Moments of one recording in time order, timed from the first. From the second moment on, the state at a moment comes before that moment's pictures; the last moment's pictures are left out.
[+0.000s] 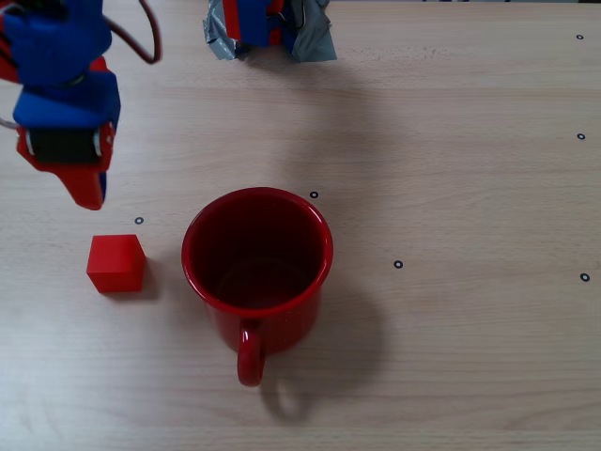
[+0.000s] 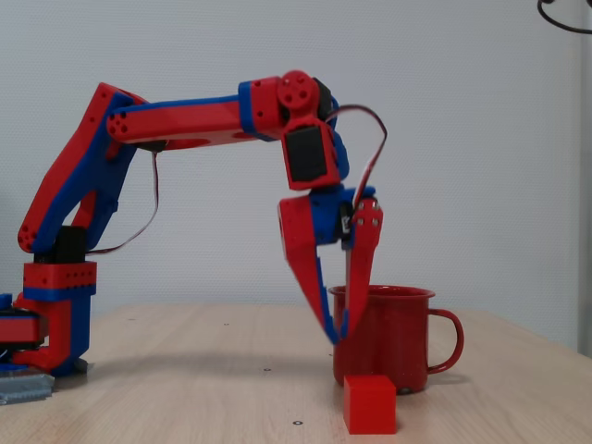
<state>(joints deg) 19.5 56.6 52.1 83.1 -21.2</state>
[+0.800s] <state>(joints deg) 20.5 56.2 55.0 85.2 -20.7</state>
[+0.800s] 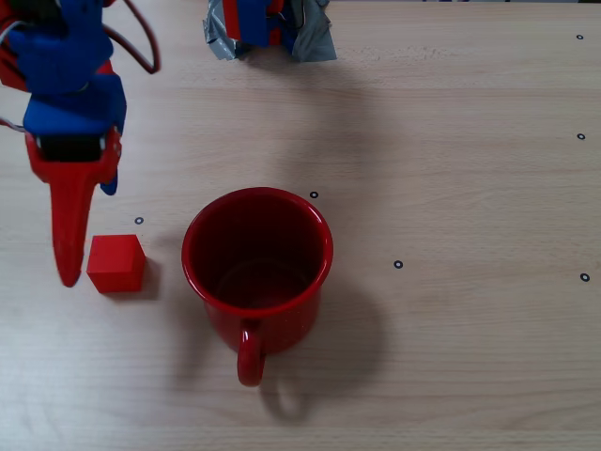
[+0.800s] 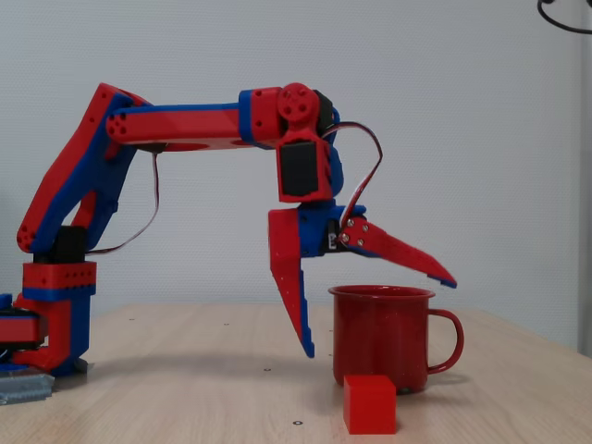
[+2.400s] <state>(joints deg) 19.8 51.8 67.3 65.2 -15.6</state>
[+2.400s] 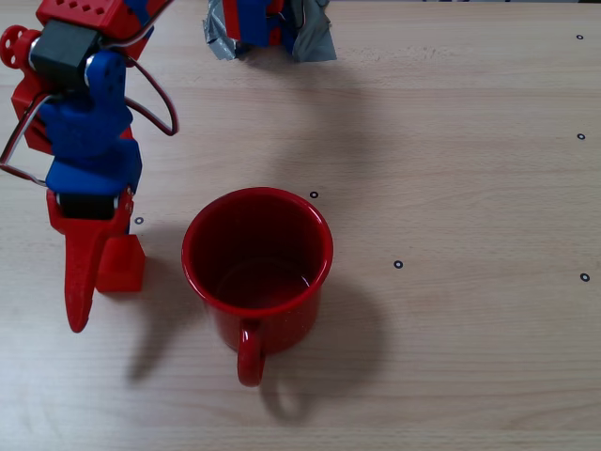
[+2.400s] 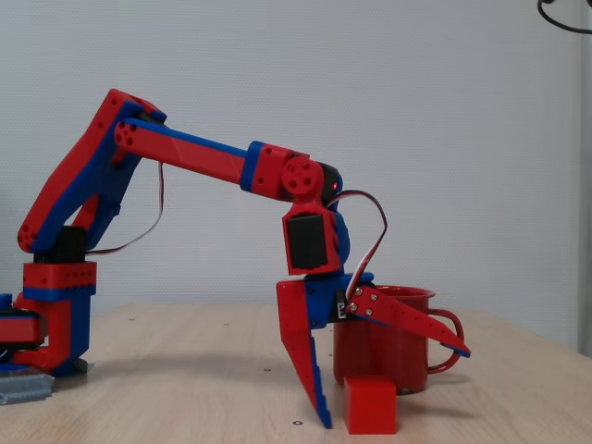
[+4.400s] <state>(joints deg) 20.1 70.8 71.8 67.1 -11.9</state>
